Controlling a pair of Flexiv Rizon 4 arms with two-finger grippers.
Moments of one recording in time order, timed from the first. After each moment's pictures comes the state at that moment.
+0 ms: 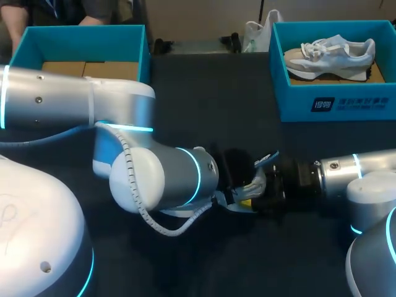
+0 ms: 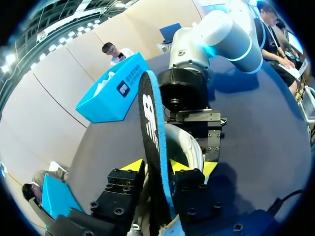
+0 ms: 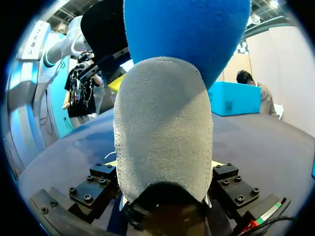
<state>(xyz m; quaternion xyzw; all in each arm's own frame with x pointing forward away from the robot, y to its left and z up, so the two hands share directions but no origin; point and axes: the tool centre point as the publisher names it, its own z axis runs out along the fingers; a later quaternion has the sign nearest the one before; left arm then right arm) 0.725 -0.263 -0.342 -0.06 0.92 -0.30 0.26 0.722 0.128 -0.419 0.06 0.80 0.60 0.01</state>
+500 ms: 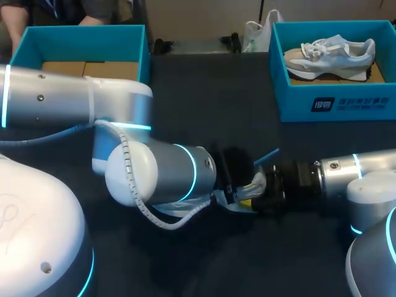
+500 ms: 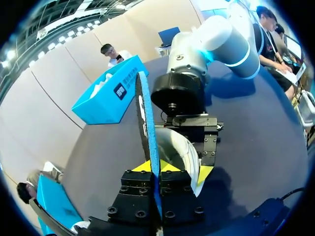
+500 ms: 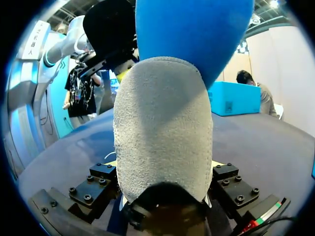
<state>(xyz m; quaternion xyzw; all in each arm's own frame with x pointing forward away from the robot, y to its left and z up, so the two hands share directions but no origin) 0.722 -0.268 -0.340 -0.07 0.92 -0.32 0.23 0.722 0.128 -0.419 0.06 0.80 0.60 0.01</state>
